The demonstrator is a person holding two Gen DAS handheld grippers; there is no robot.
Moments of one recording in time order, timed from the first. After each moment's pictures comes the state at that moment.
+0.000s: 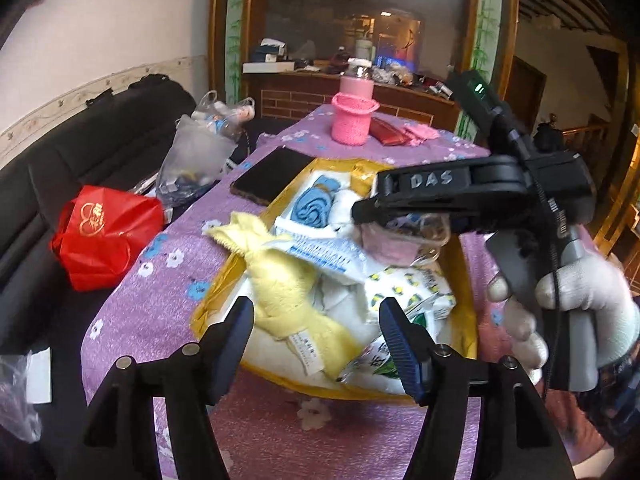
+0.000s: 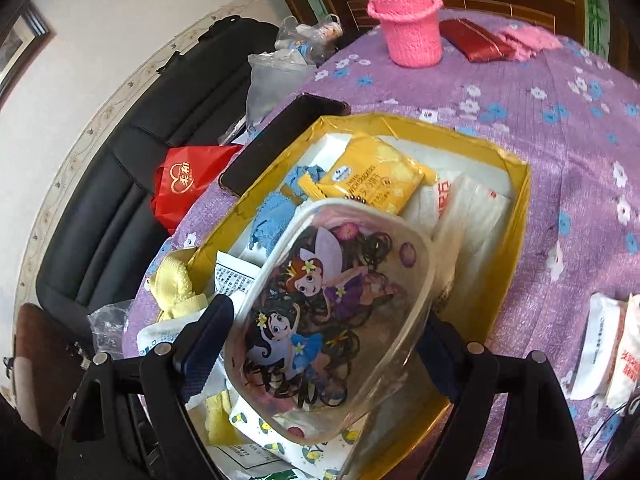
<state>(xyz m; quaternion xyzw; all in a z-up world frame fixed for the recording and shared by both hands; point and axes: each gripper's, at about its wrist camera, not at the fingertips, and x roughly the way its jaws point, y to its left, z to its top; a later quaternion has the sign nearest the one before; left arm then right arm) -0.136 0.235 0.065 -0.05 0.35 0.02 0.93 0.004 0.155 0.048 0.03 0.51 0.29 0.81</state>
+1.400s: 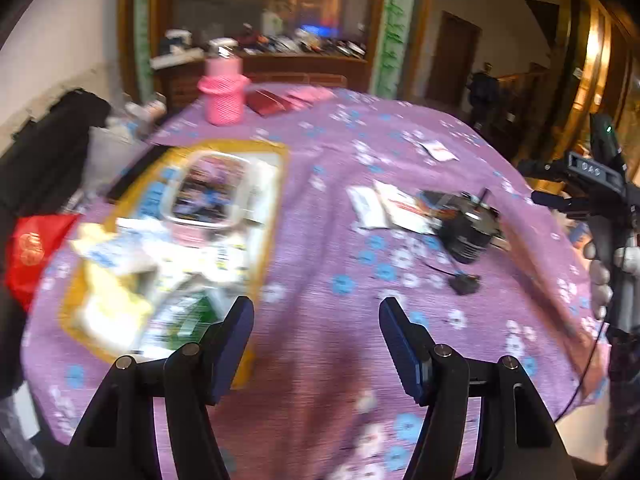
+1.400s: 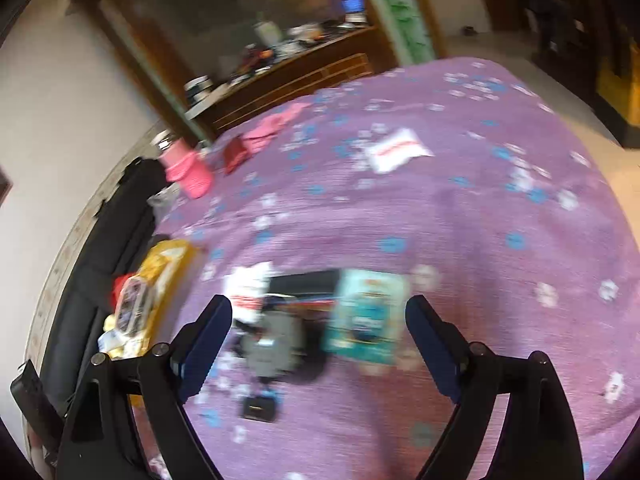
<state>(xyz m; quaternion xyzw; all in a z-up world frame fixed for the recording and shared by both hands) -0.136 0.107 0.076 0.00 0.40 -0.10 0.91 -0.073 -0.223 0.087 0.19 0.41 0.11 0.88</state>
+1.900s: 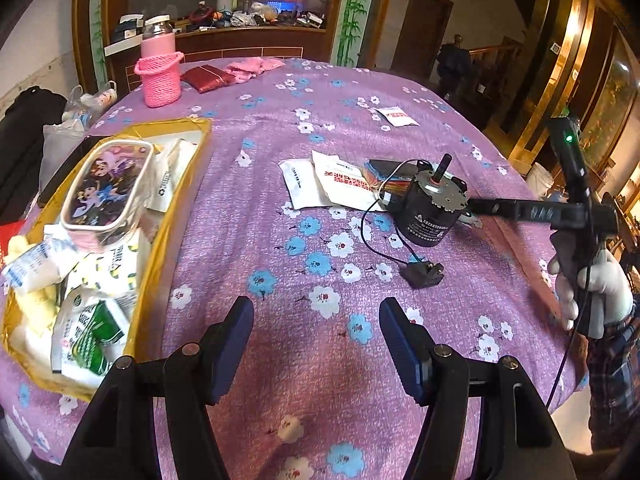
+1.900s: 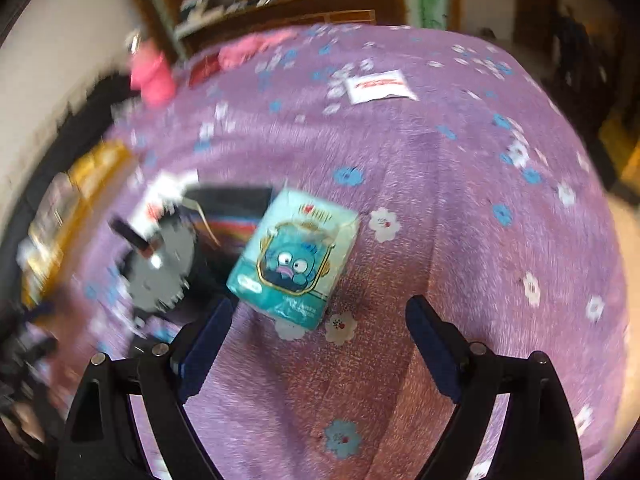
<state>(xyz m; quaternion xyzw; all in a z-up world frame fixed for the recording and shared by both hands) -0.115 0.052 0.057 0.01 0.44 -0.17 0.88 -0.056 -0.194 0.025 0.00 0.50 0.09 0.86</state>
